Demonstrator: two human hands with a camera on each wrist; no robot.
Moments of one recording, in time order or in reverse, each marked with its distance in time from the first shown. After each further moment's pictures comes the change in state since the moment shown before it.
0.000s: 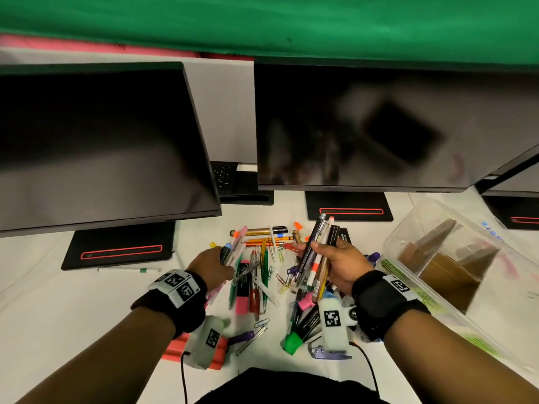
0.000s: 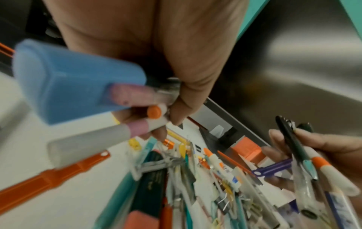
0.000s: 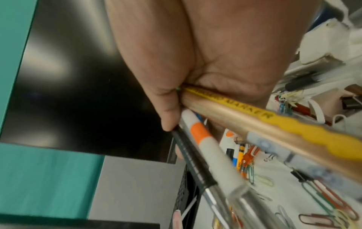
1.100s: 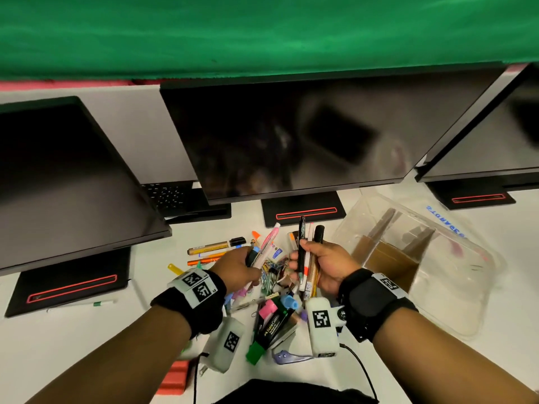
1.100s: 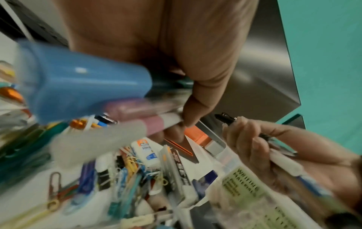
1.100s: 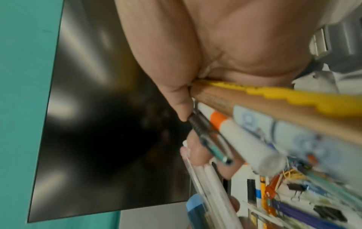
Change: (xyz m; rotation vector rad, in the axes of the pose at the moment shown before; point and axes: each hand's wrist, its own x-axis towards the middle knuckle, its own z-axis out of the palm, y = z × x) left_hand -0.011 0.117 0.046 -0.069 -0.117 0.266; right_hand -0.039 -0.028 -0.047 0.256 0.115 0.101
